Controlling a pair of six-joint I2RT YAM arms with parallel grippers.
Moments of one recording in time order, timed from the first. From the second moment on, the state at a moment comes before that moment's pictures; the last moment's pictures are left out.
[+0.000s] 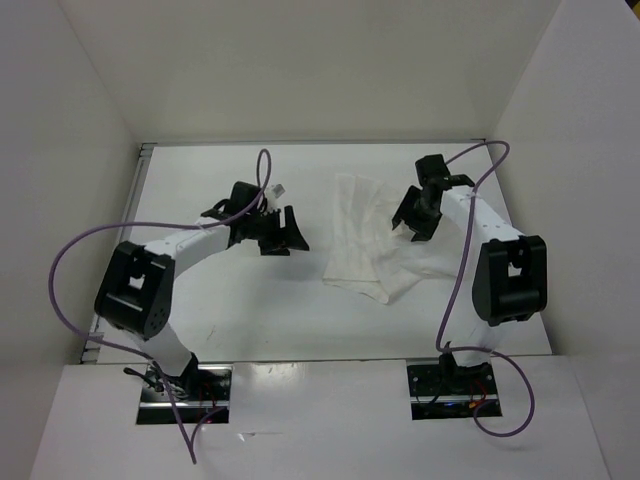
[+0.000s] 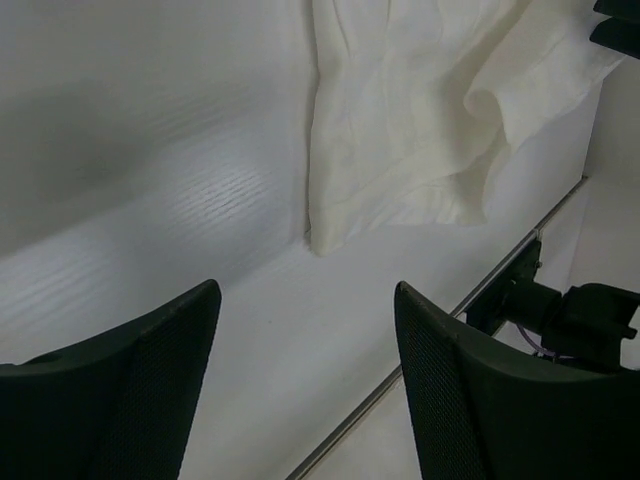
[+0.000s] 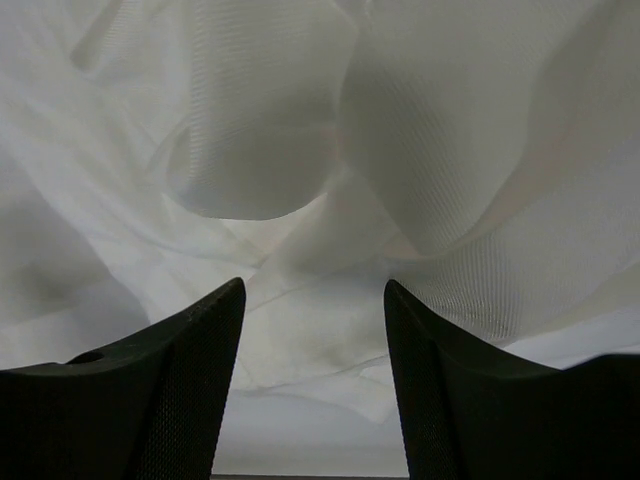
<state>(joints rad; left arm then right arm) -0.36 1.62 1.02 -0.25 0.54 -0.55 0.14 1.68 1.29 -0.78 -0.03 0.67</state>
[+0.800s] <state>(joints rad) -0.55 2.13 1.34 -0.41 0.78 -0.48 0.14 1.63 1.31 -0.83 -0.02 0.67</state>
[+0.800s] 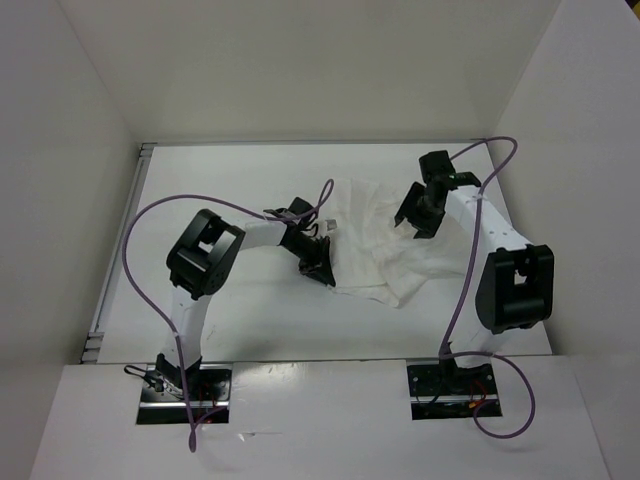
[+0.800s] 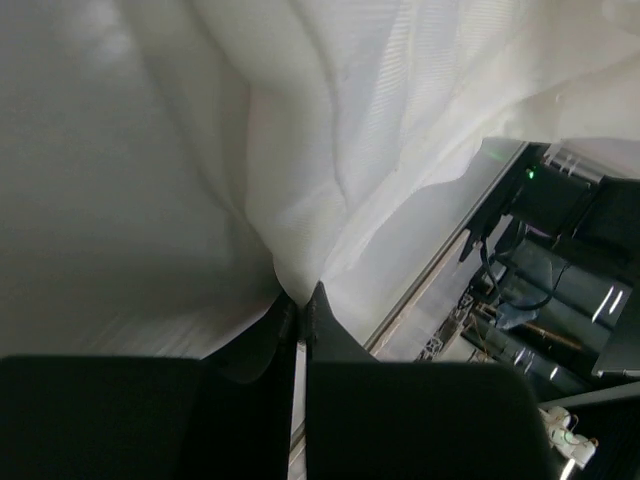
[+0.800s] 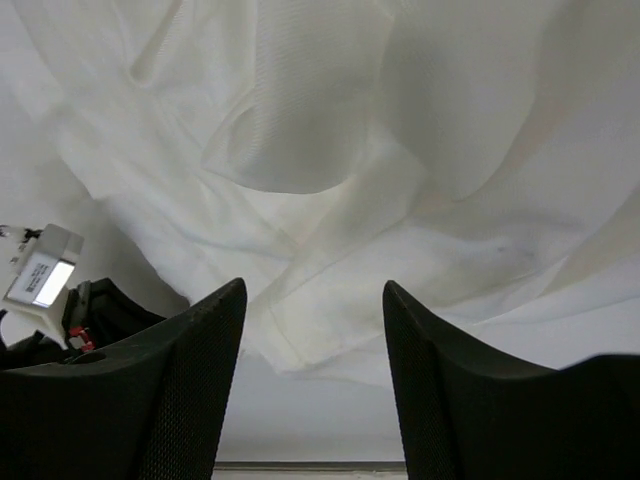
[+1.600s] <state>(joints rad) -0.56 2.12 1.31 -0.35 0.77 -0.53 0.29 1.65 1.21 -0.92 0.01 0.80</state>
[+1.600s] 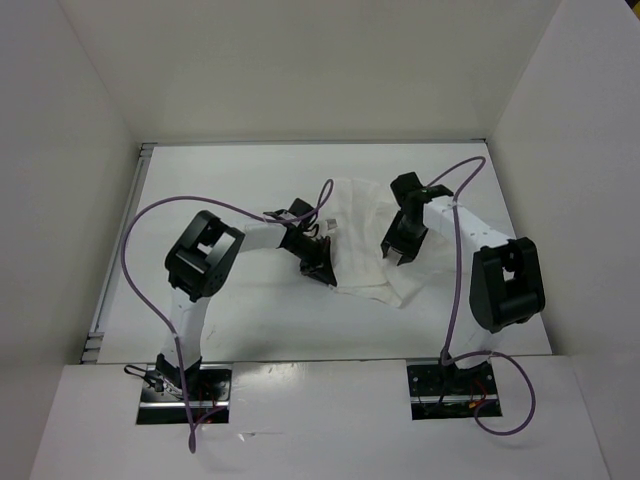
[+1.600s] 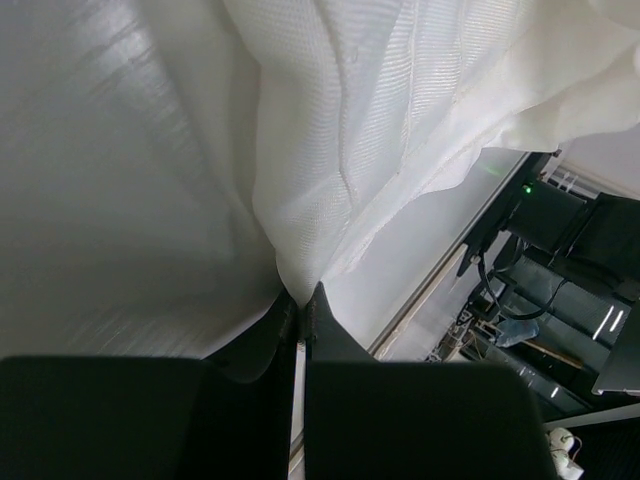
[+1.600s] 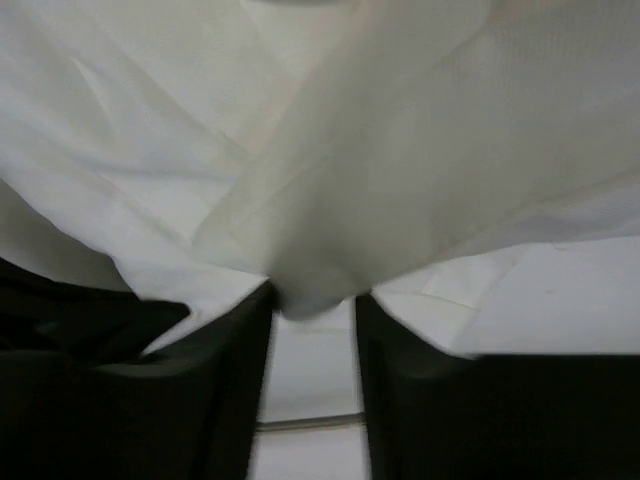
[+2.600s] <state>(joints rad) -0.23 1.64 0.98 -0.43 0.57 -0.54 0.28 1.59 1.38 -1.15 0.15 0.79</state>
